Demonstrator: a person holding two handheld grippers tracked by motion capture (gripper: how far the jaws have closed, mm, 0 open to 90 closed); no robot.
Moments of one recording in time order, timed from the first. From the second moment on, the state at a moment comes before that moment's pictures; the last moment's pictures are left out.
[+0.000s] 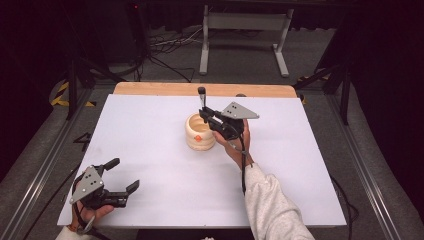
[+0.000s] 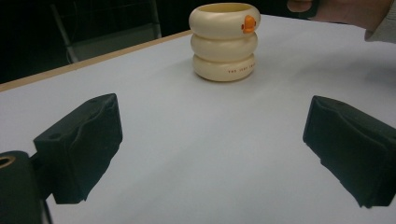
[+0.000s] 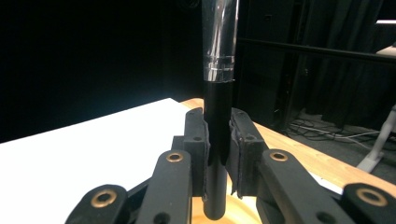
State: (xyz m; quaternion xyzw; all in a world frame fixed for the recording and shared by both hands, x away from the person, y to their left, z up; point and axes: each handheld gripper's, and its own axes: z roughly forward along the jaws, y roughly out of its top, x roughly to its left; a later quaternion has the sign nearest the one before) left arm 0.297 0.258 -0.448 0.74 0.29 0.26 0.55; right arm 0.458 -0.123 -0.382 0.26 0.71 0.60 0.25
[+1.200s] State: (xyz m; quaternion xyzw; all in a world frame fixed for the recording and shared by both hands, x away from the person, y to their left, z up) left arm 0.298 0.255 -0.450 0.75 0.29 0.25 0.54; right arm 0.457 -0.125 -0.421 0.29 0.72 0.59 0.23
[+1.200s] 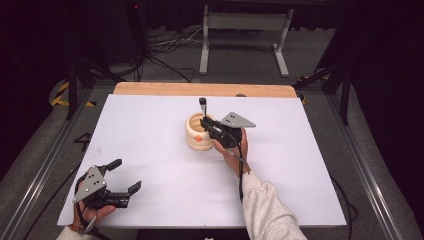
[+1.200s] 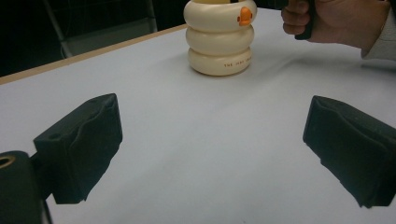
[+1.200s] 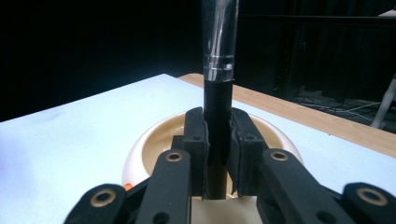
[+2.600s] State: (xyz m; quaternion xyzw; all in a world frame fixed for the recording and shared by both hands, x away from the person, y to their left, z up) left arm 0.299 0.252 -0.451 0.75 0.29 0.24 0.54; right arm 0.442 -0.135 -0.393 0.27 0.72 0.56 0.31
